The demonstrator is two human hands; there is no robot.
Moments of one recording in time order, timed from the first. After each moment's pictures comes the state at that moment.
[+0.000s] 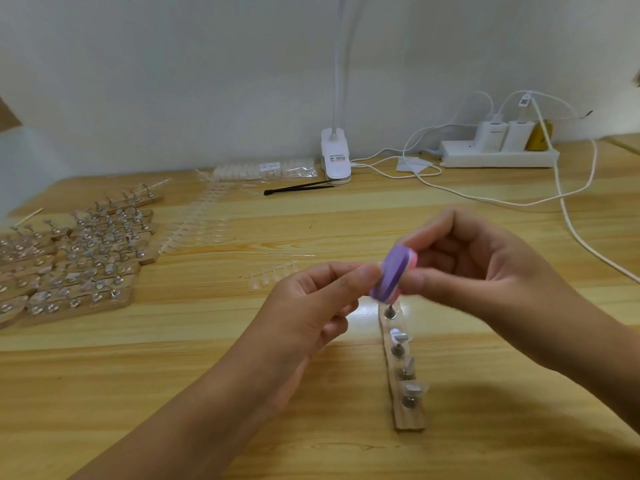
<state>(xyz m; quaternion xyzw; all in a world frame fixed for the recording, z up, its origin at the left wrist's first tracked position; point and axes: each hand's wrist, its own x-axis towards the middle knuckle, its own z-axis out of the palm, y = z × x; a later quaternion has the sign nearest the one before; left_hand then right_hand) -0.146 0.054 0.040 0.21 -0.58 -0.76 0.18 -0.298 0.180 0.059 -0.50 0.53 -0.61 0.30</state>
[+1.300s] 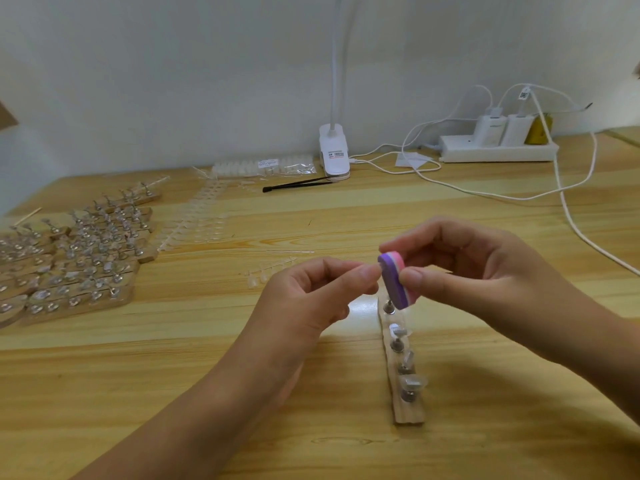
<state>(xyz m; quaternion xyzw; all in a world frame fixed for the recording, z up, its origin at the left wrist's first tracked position) -0.144 0.055 0.037 0.22 -0.63 -0.71 0.22 -0.297 0.182 0.063 -0.52 0.58 -0.56 0.30</state>
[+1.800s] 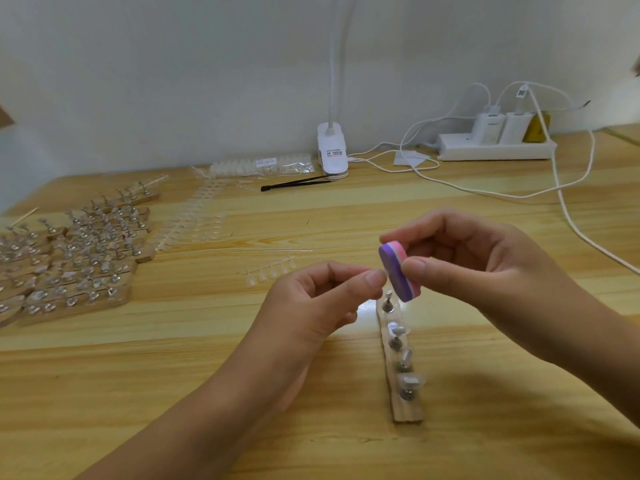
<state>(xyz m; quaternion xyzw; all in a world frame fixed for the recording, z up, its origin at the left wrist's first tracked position) -0.145 0.059 0.036 0.21 -0.62 -0.72 0.21 -0.297 0.183 0.061 -0.51 0.57 -0.57 0.30</state>
